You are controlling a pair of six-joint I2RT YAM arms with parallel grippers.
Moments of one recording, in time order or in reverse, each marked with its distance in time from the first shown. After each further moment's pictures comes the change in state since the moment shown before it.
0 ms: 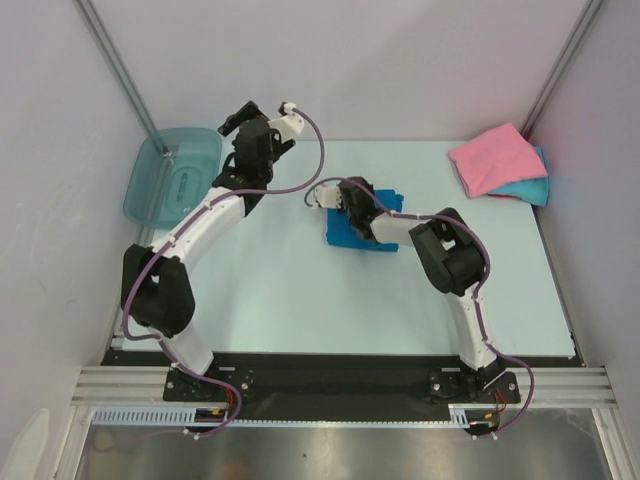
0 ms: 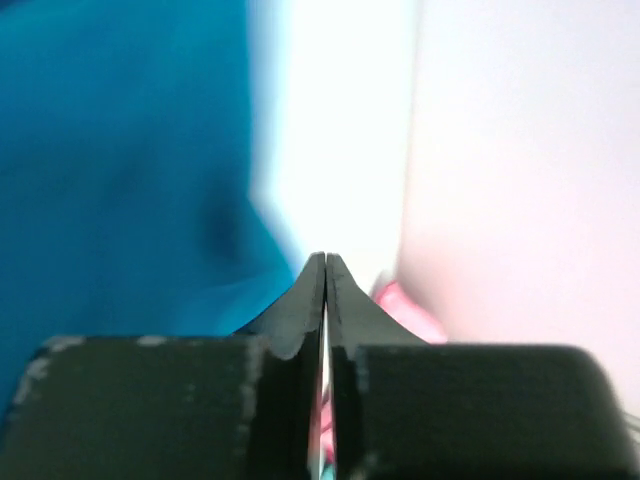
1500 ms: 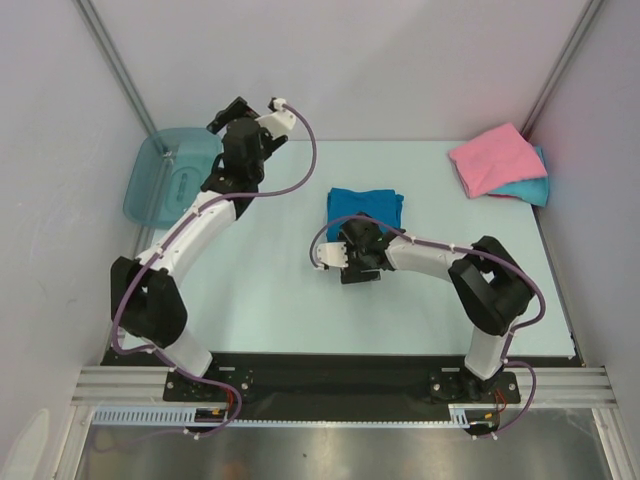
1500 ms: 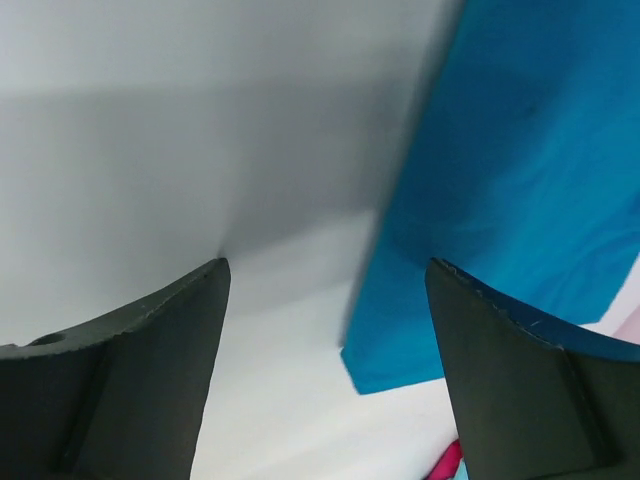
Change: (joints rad) left arm 0.015 -0.080 -0.021 0.002 0.003 -0.010; right arm 0.143 -0.402 -0.263 -0.693 -0.364 0.180
